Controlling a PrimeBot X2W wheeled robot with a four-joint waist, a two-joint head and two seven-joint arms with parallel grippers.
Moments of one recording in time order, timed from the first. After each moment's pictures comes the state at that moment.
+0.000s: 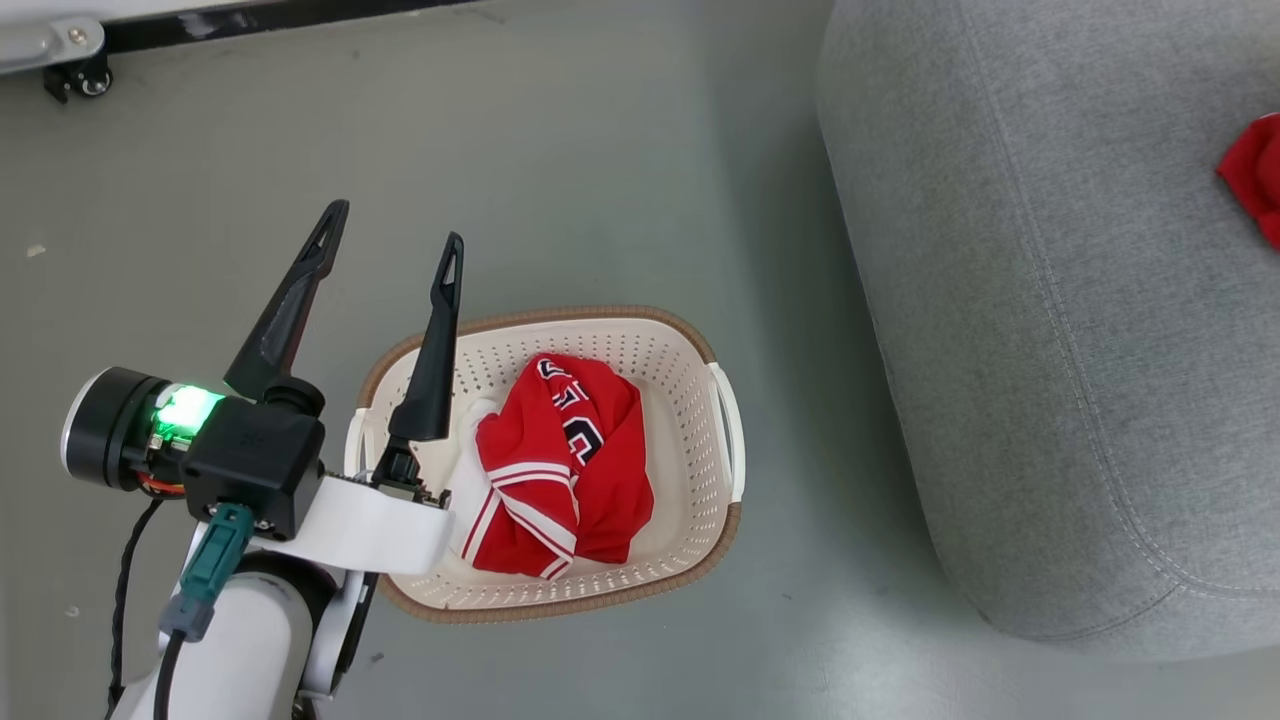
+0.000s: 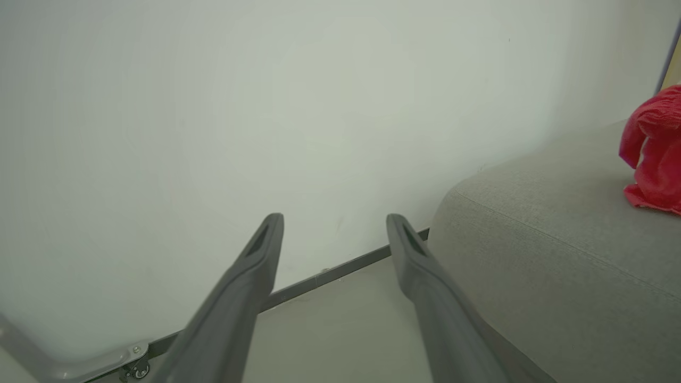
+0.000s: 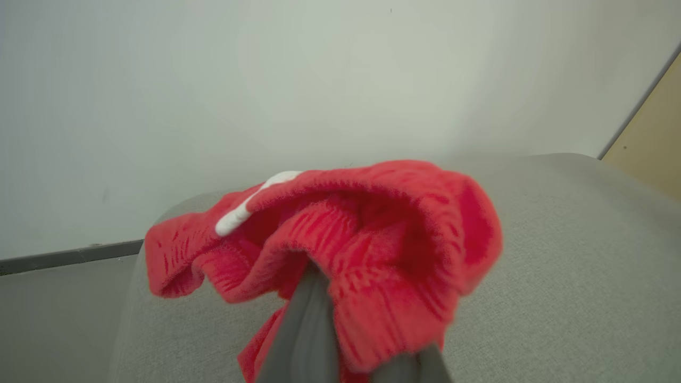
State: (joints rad) left arm -0.36 0.27 -0.31 -0.13 -0.12 0.15 -0.08; right arm -0.83 -0.64 -0.02 0.88 0.43 0.12 -0.14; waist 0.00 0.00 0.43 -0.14
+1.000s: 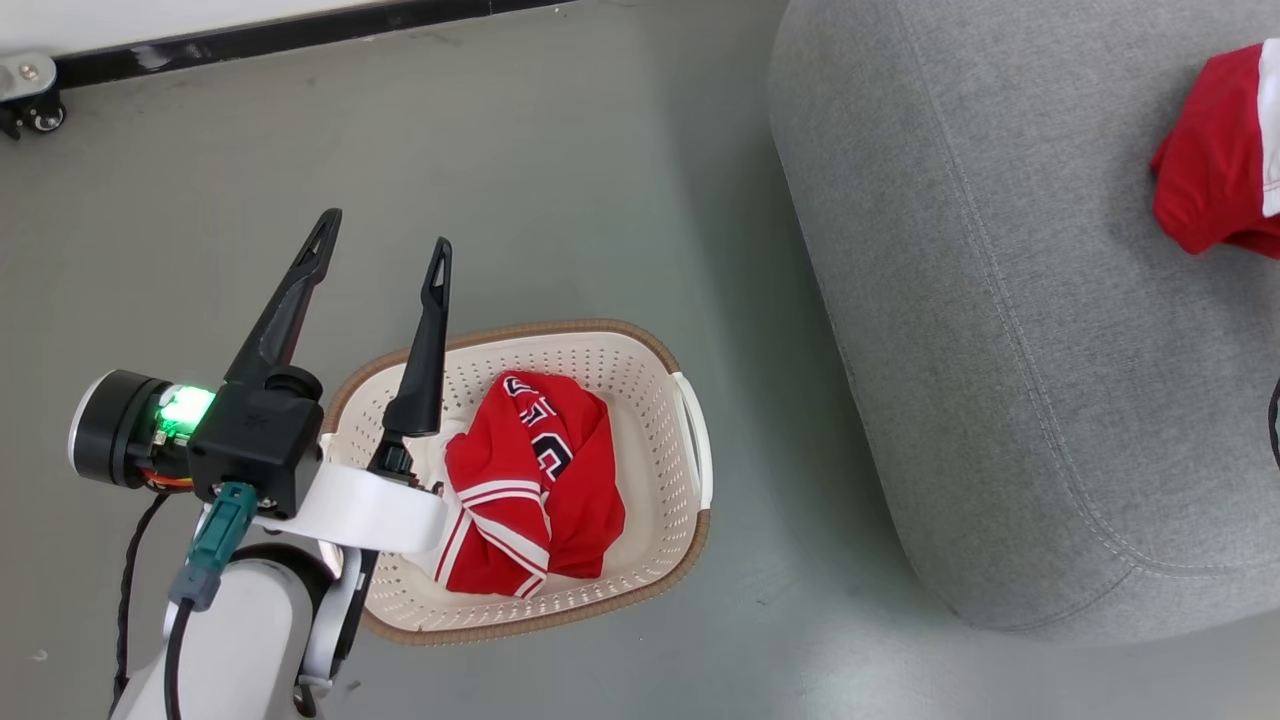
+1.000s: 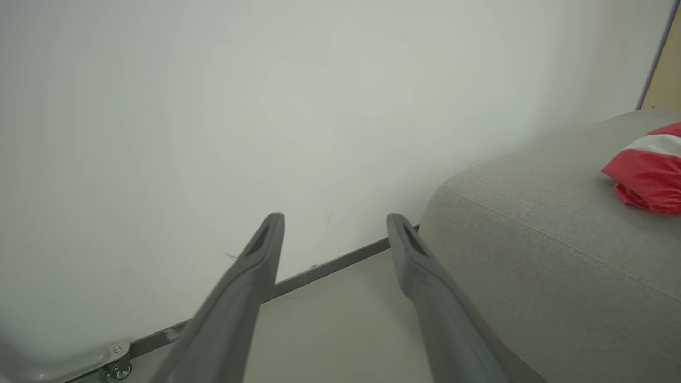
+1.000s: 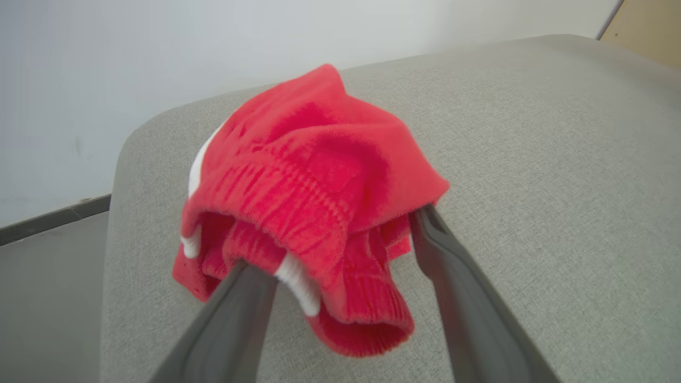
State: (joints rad) left arm -0.37 0.27 -0.31 -0.05 -0.13 0.15 -0.10; right arm -0.75 -0.50 -0.03 1.07 0.46 0.12 -0.18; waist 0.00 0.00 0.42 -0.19
